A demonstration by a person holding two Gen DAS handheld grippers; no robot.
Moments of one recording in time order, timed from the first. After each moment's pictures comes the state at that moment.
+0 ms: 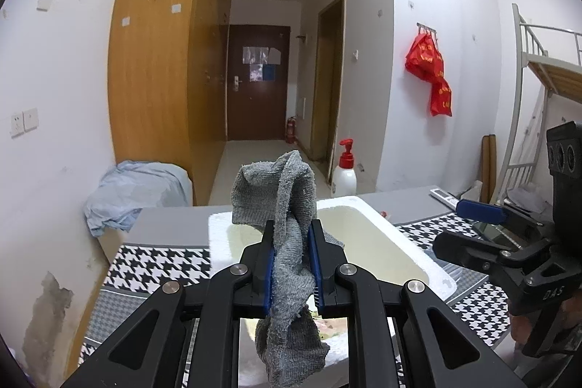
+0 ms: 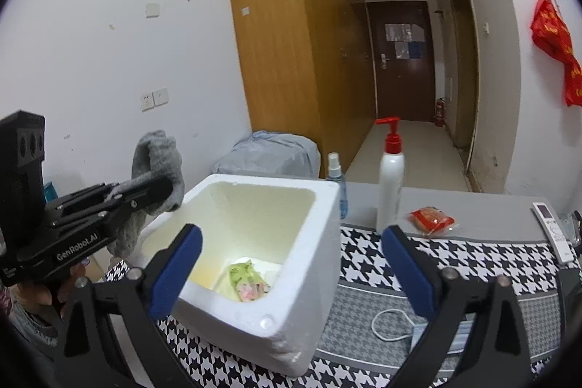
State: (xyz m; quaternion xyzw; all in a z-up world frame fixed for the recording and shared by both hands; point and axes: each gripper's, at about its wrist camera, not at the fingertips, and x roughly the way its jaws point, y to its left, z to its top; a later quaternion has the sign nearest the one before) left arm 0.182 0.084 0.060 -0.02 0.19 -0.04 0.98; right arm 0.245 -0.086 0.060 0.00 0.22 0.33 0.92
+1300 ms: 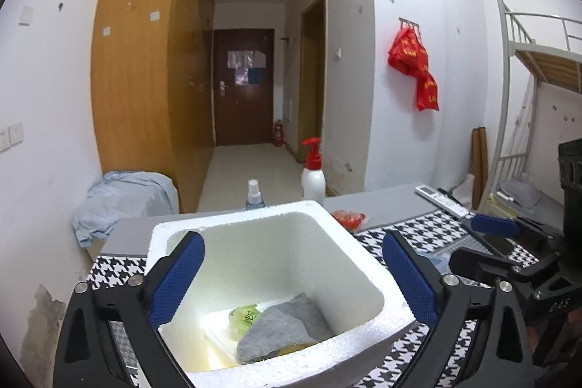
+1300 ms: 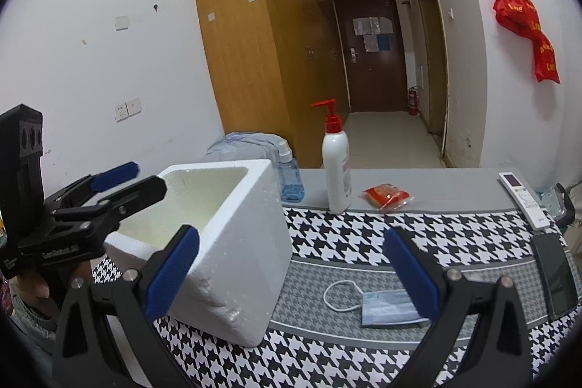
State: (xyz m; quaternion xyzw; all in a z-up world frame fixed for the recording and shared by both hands) left arm 0.192 0.035 0.057 0.00 0.17 -0.06 0.98; right arm 0.239 -0.147 0.043 0.03 0.23 0.28 0.93
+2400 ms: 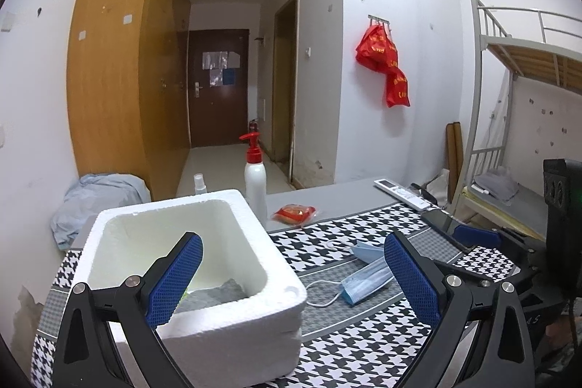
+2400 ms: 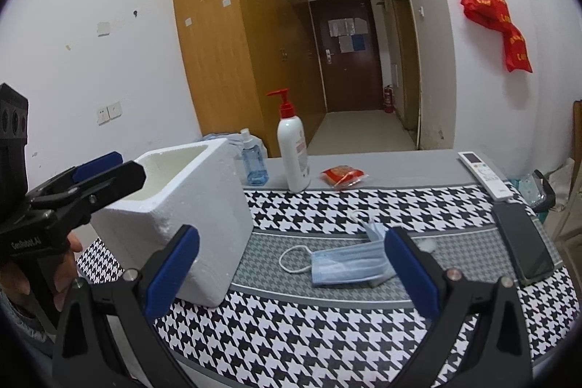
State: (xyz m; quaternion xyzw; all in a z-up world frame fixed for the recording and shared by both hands) left arm 0.171 -0.022 0.050 0.01 0.18 -0.11 0.98; right arm 0.210 -0.204 0.021 0.04 0.23 0.24 0.94
